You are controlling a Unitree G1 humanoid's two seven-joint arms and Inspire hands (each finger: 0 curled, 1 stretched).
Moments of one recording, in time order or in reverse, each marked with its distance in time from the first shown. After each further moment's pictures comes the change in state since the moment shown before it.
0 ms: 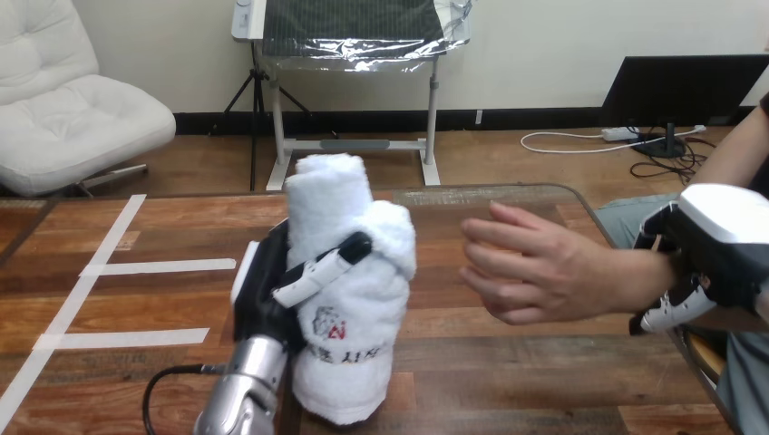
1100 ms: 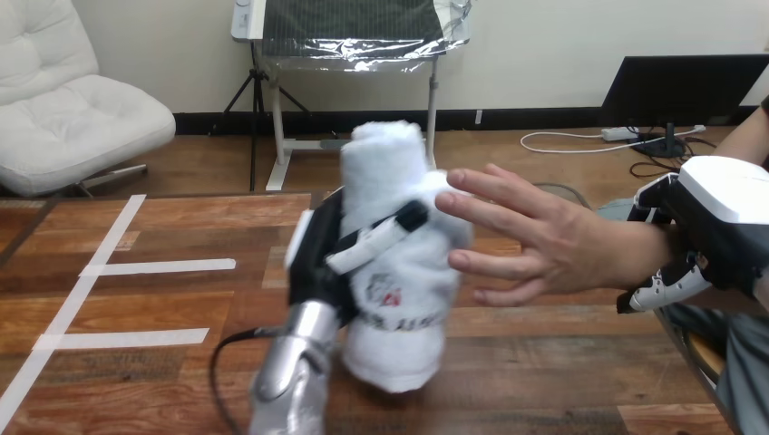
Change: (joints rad) left arm -0.136 -0.114 -0.009 0.058 0.038 0.031 0.064; right arm 0.009 0.017 -0.025 -0.106 0.008 0.035 -0.012
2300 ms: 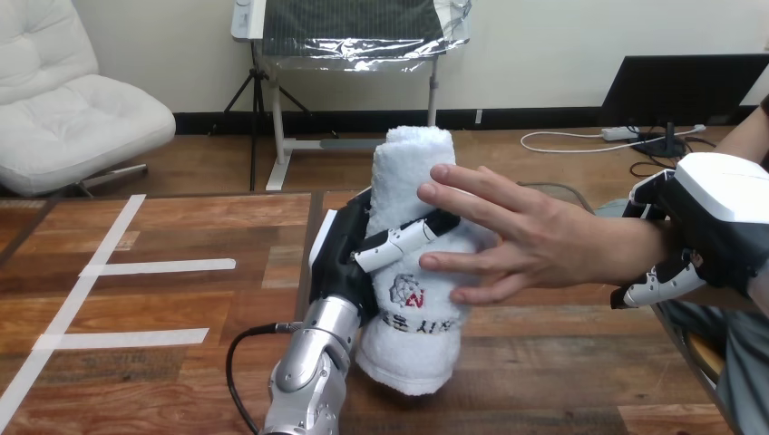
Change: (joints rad) left arm -0.001 -0.003 -0.108 -0.011 0.022 0.052 0.110; right arm 0.000 0.022 0.000 -0.007 -0.012 0.005 -0.012
